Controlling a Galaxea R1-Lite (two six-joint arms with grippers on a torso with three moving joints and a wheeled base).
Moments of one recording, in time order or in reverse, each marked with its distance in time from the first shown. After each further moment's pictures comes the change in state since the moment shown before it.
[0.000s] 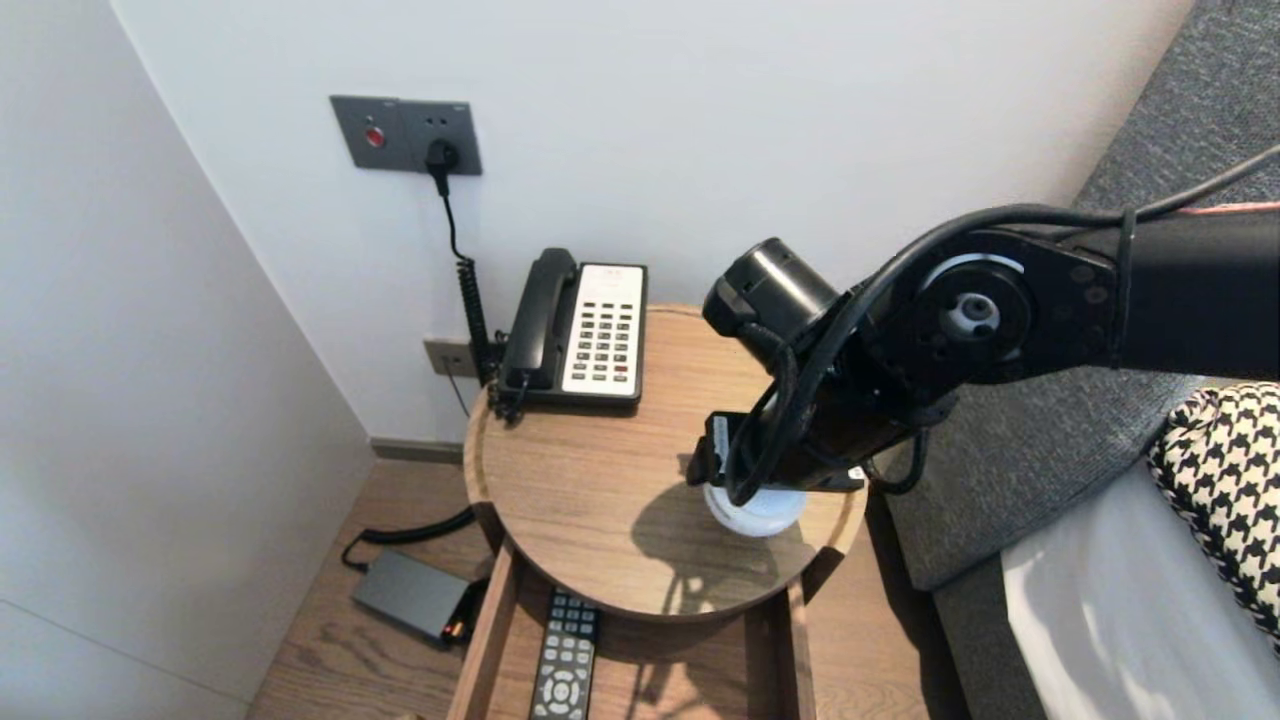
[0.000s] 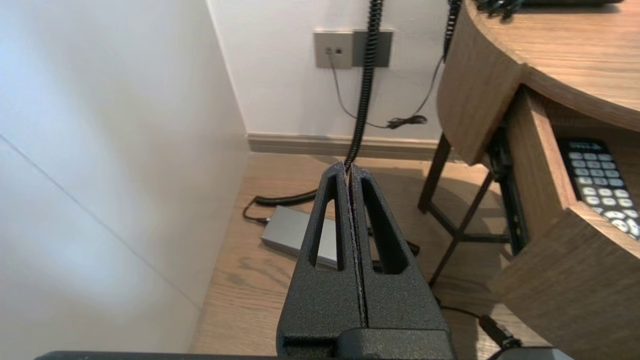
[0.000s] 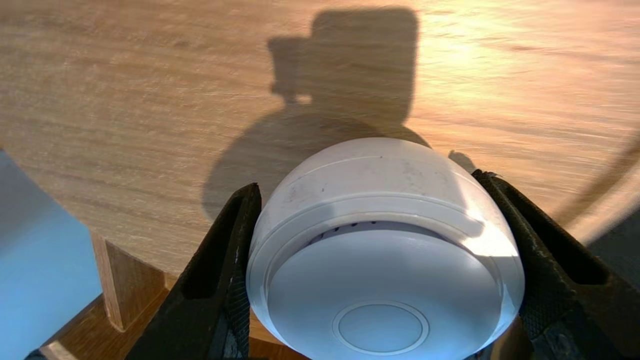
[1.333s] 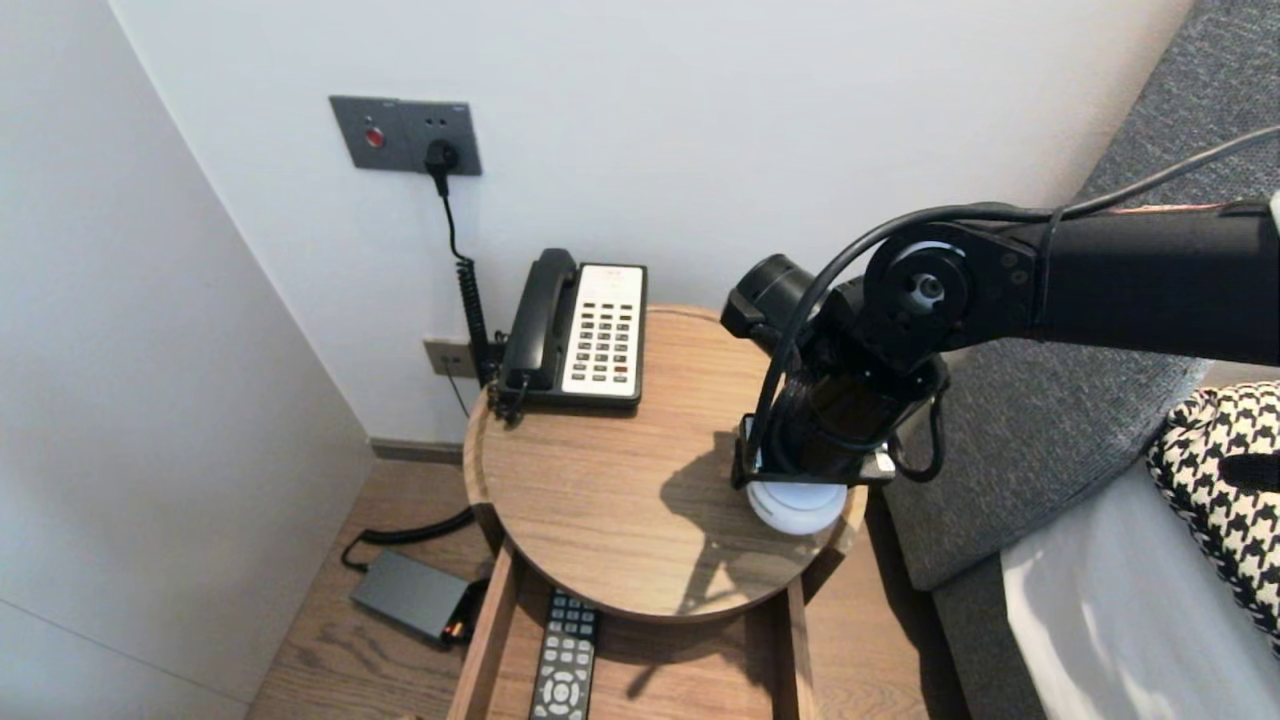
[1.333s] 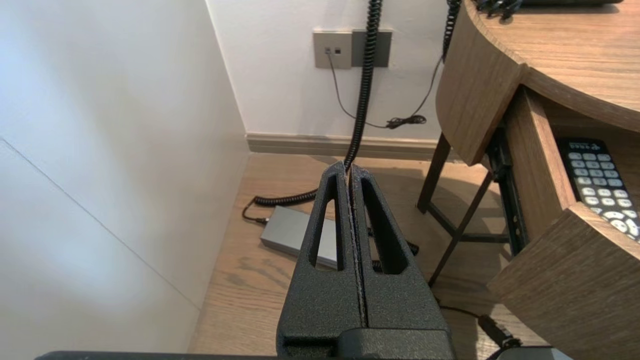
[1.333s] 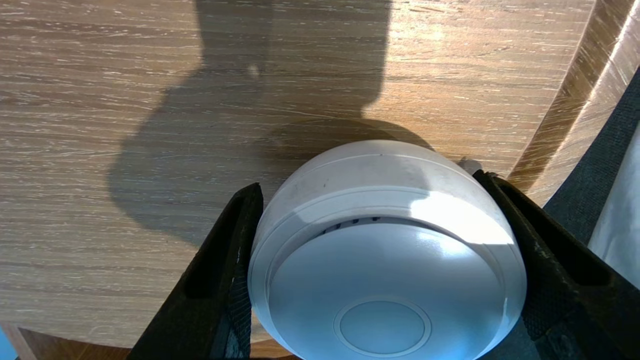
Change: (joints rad) left arm 0.000 0.000 0.000 0.000 0.000 0.000; right arm -0.090 0.100 -0.104 0.164 -0.021 -0.009
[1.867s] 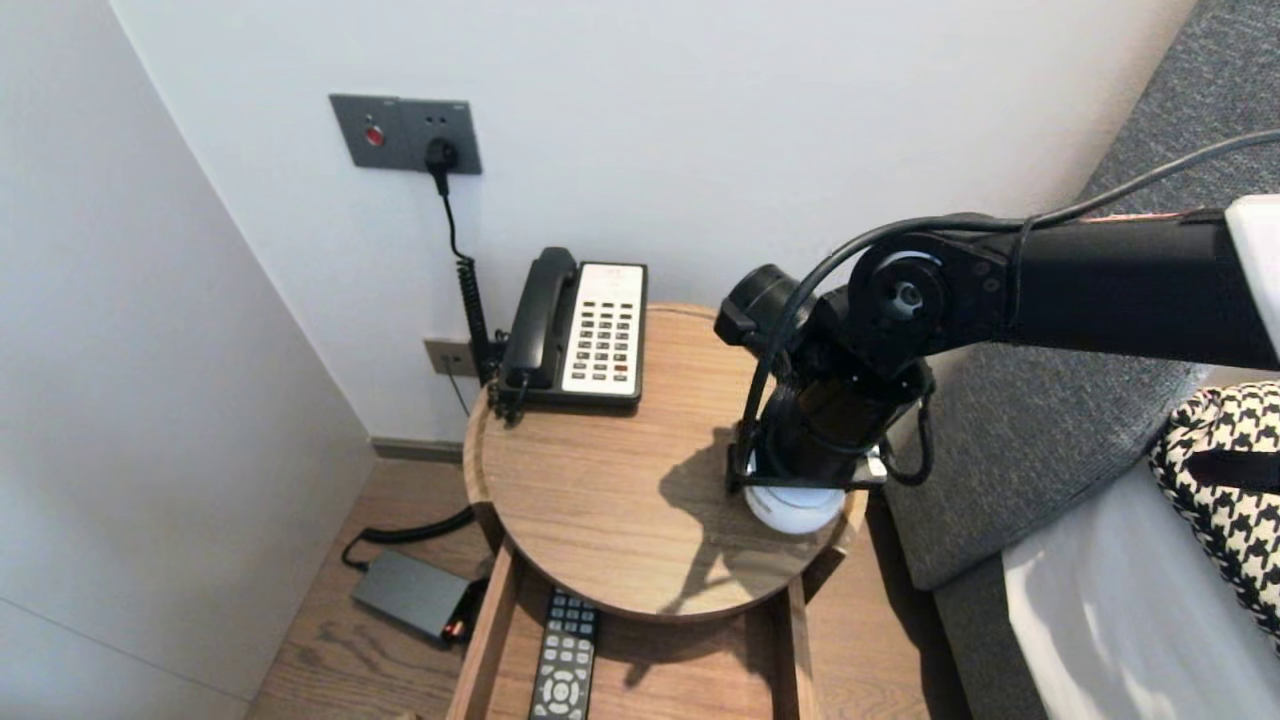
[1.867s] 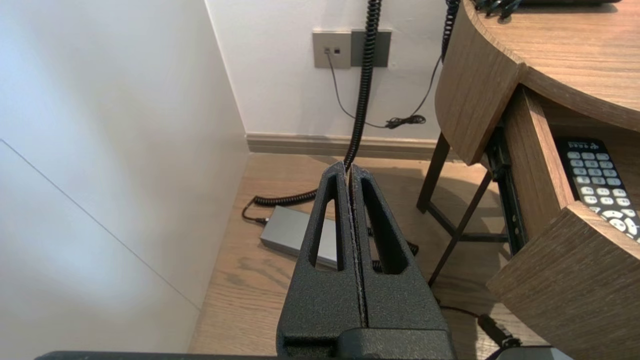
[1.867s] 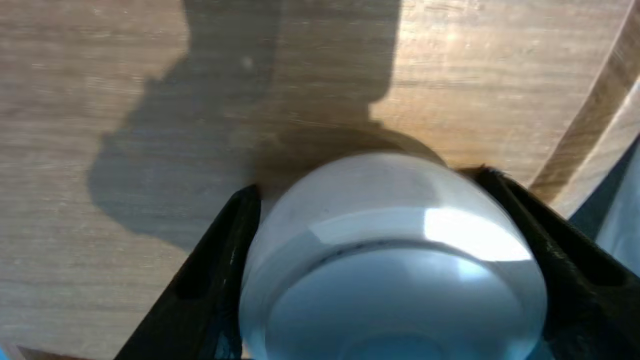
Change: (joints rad) left arm 0.001 0.000 0.000 0.000 0.000 0.000; right arm -0.001 0.007 -0.008 0.002 0.002 0.004
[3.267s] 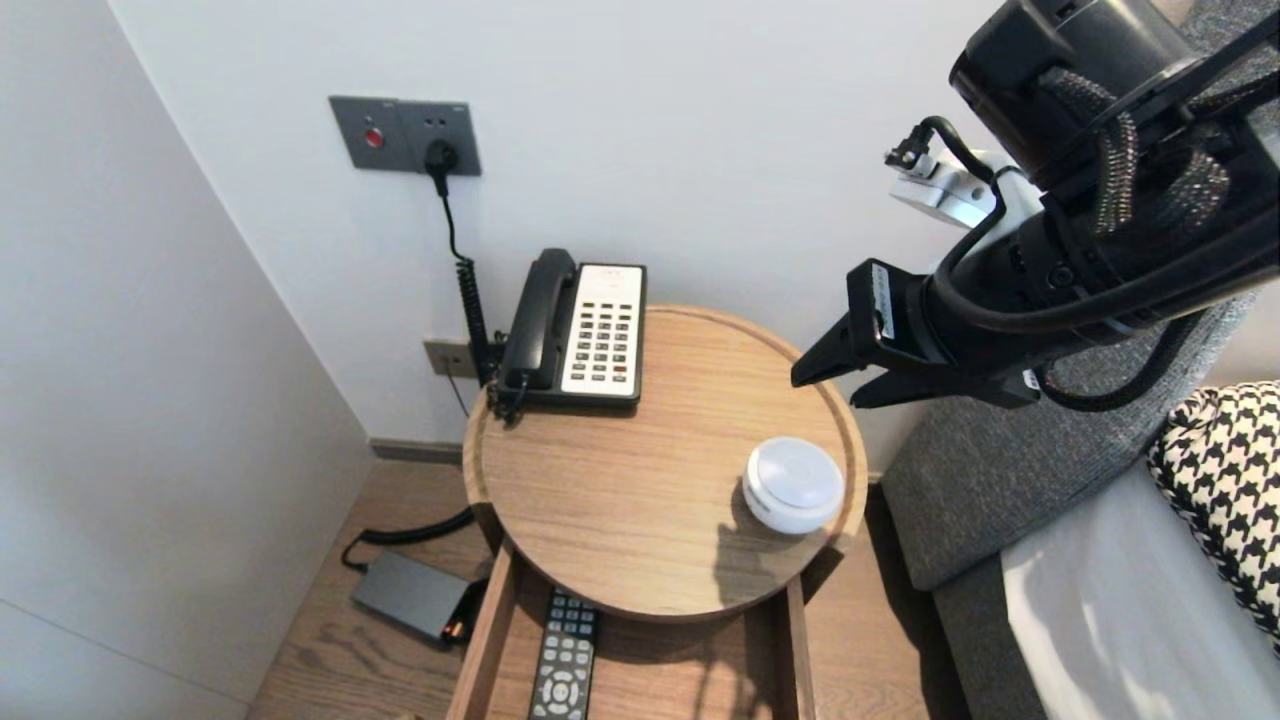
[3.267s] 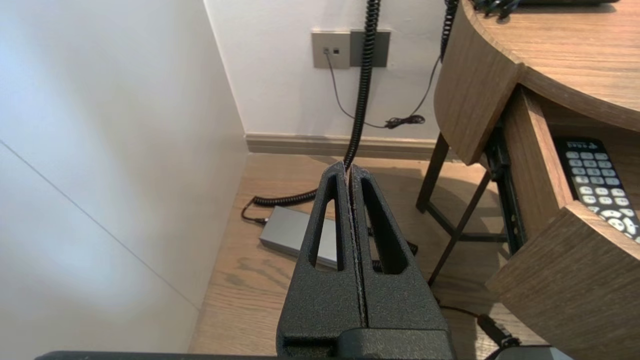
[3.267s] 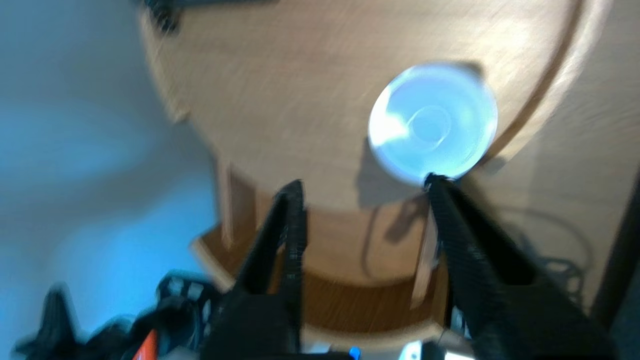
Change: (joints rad) left arm -0.001 0.000 0.000 0.000 0.001 0.000; right arm 0.025 -0.349 -0.059 0.045 0.205 0.017
